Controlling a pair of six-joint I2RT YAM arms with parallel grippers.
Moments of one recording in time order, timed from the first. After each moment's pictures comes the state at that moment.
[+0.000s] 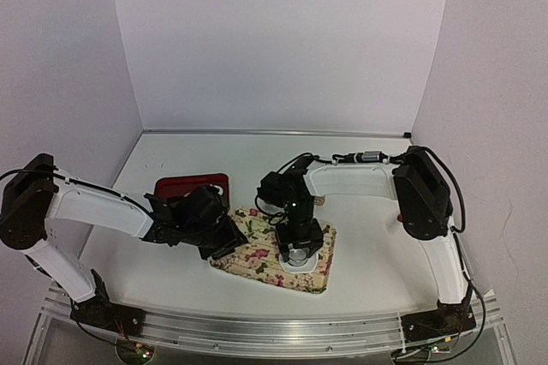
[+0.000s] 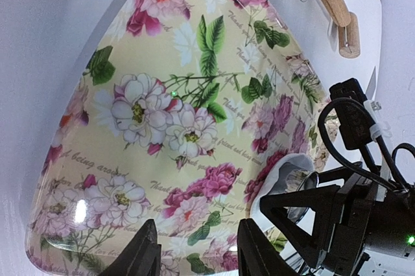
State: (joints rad) left arm -1.01 1.55 0.76 -0.09 0.01 -1.35; right arm 0.97 2.28 1.76 -1.18 -0.12 0.73
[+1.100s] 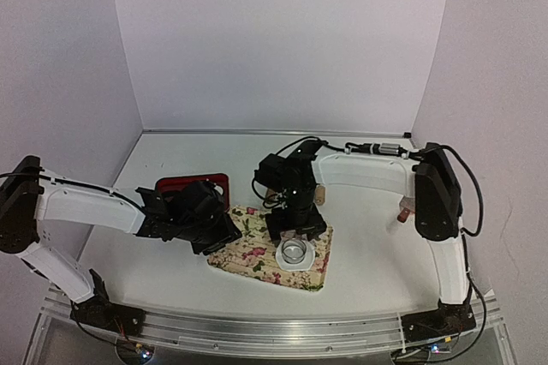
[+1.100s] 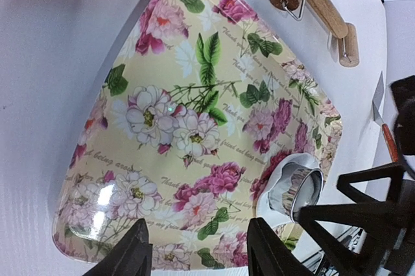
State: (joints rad) left arm -1.00 1.49 0.79 -0.22 -0.06 -1.28; right arm 0.98 2.19 1.83 -1.20 -0.05 0.70
